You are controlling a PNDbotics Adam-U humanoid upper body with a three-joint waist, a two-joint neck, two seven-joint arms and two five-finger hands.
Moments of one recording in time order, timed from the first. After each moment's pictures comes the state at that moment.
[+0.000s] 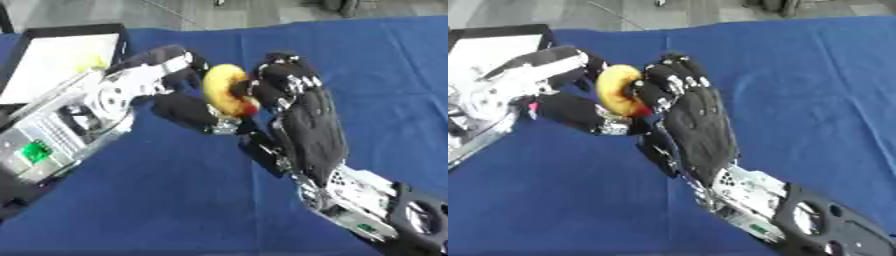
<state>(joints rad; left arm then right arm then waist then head) -1.04 0.53 -0.77 -1.80 -0.06 0.90 -0.26 -0.59 -0.51 0.77 -1.97 0.95 0.33 -0.63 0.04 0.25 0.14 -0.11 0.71</state>
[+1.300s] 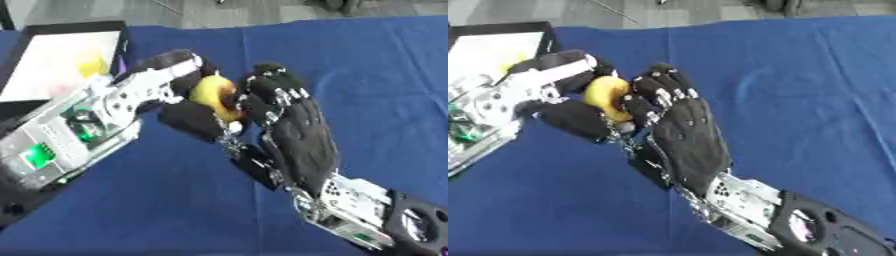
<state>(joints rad) -1.04 0.53 -0.78 -1.81 0.11 0.86 -0.12 -0.59 -0.51 0.80 -1.97 0.97 0.36 -0.60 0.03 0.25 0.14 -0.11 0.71</state>
